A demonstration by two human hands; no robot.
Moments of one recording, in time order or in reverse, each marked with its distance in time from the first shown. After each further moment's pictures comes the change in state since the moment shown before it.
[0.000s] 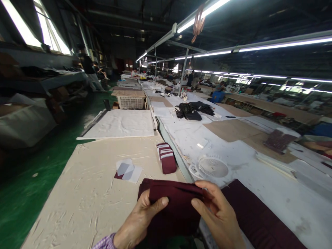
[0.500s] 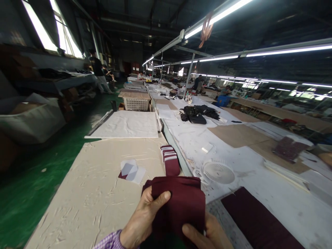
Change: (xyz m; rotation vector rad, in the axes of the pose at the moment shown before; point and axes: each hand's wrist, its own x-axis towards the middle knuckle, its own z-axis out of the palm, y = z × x) left_hand 0.001 0.004 -0.005 -0.078 0.085 0.122; right_hand -0.004 -0.002 0.012 -0.096 -0.610 -0.031
